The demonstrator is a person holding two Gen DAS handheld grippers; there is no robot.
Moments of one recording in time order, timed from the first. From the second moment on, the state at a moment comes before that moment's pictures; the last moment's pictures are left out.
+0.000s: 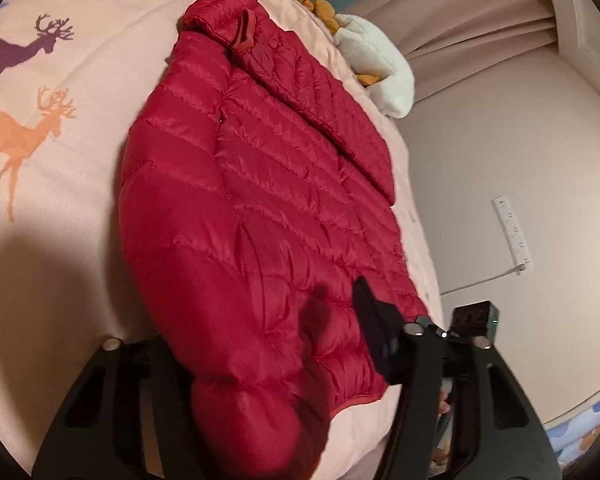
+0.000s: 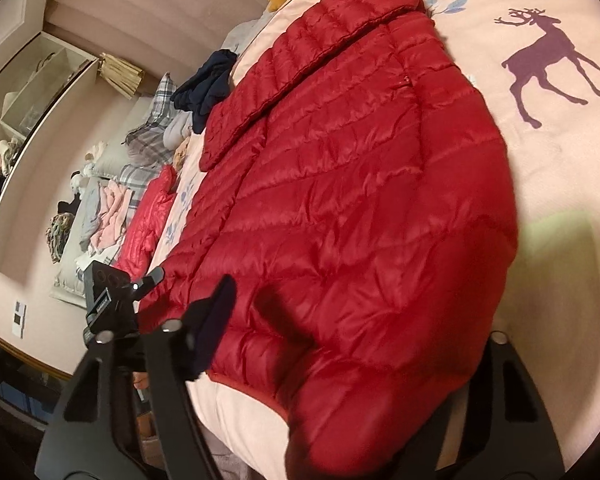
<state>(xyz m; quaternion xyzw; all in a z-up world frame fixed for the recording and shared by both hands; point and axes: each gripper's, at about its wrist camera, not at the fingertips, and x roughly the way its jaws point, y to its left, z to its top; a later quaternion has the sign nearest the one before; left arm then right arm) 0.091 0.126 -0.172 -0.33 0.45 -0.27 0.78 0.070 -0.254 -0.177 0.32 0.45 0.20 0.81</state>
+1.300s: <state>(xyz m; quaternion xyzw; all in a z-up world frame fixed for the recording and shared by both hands) 0.061 0.089 -0.089 -0.17 0.38 -0.26 0.87 0.050 -0.282 -0.122 0.33 0.32 0.25 0.85</state>
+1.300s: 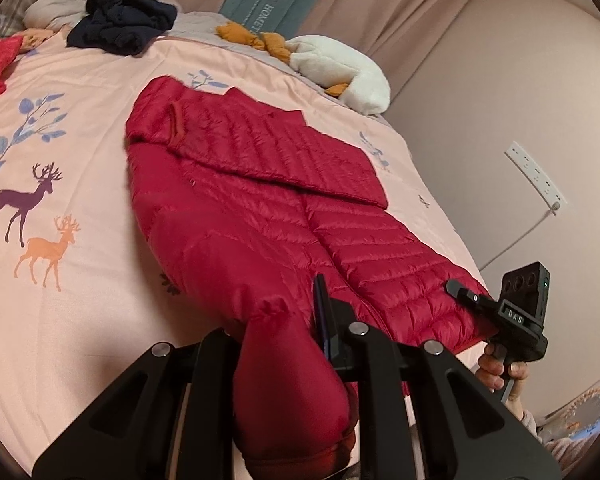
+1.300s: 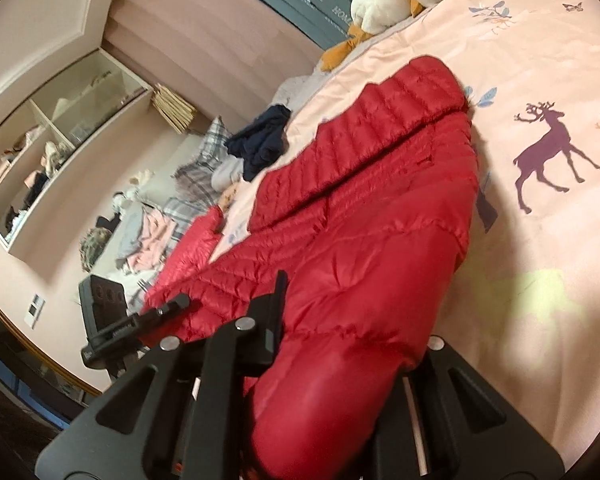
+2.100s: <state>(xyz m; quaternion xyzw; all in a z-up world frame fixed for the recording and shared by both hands) 0.058 0.089 -0.040 -0.14 0.33 -0.29 0.89 0.020 -0.282 -0.068 0.29 0.26 0.31 0.87</state>
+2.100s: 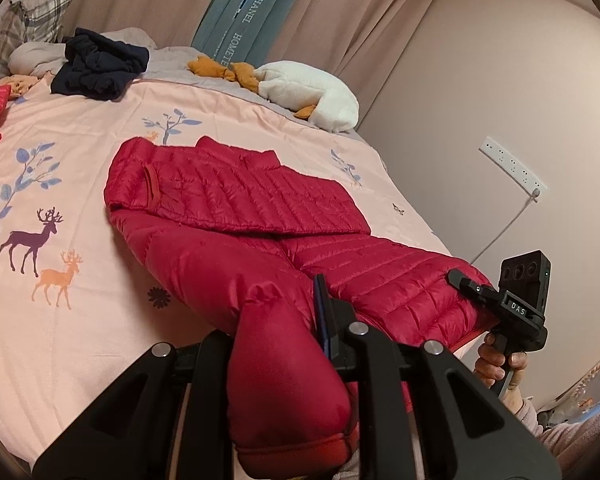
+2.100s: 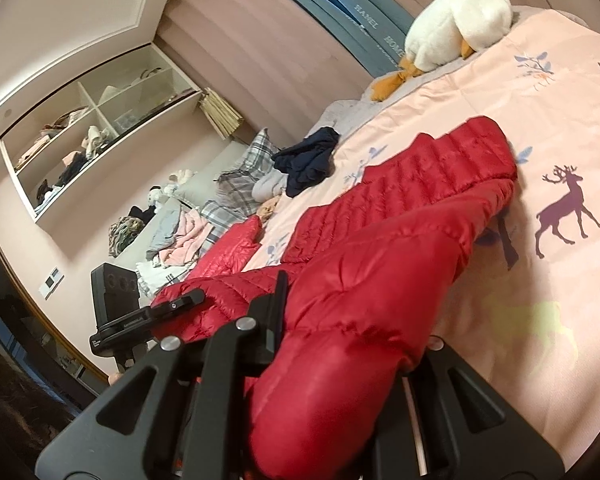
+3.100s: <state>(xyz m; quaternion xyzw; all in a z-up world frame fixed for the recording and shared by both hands) 0.040 0.093 0.011 -0.11 0.25 -0.32 0.91 -0.012 -0.290 -0.016 0.28 0.16 0.39 0.86</state>
